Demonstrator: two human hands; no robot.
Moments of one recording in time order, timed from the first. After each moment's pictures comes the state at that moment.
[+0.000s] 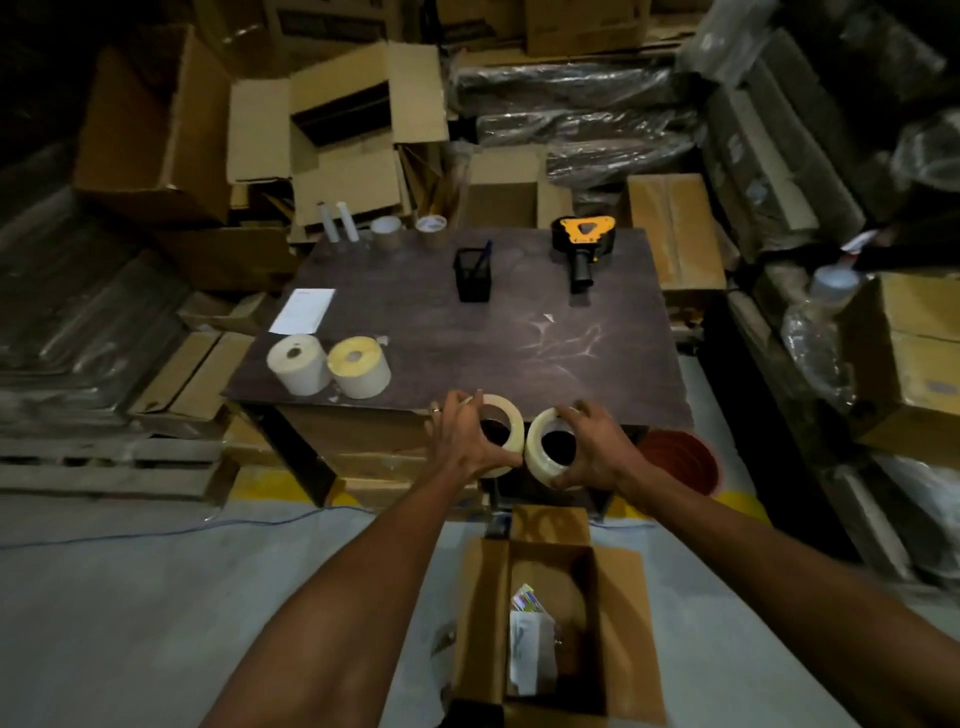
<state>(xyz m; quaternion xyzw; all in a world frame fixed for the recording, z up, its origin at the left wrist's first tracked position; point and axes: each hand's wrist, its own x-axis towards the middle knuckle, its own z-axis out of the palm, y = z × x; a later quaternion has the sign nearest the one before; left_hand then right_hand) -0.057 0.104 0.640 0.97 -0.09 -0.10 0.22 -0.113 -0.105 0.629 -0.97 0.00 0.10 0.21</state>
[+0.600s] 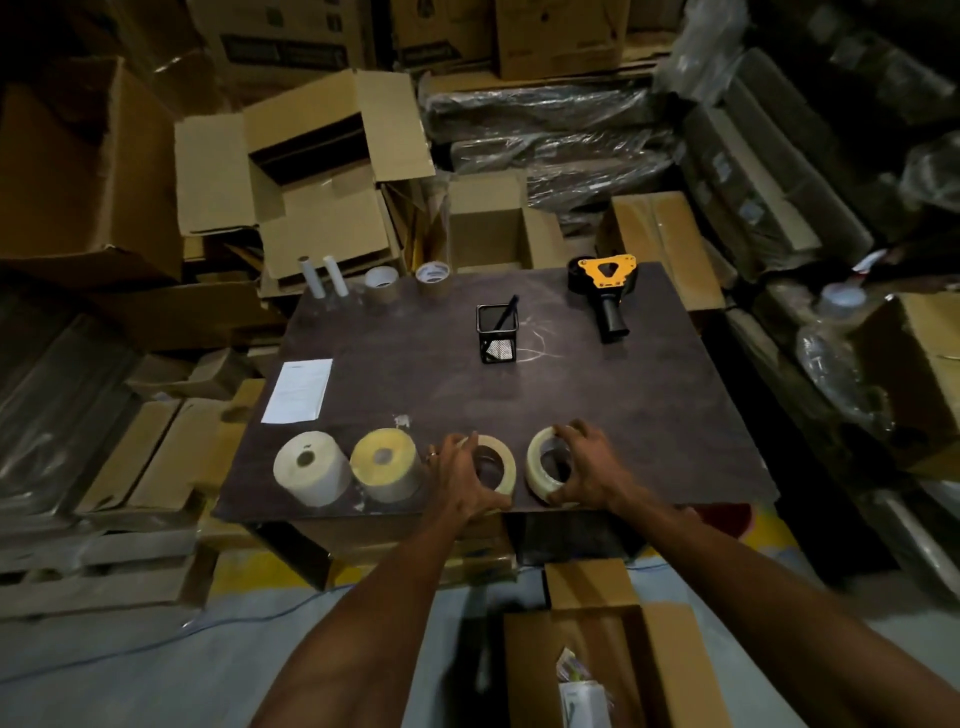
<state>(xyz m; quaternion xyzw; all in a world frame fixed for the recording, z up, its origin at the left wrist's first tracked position) 0.115 0.176 0.603 0.96 -0.15 -0.16 0.20 0.052 -0.035 0.613 -0.96 0.11 0.11 0.25</state>
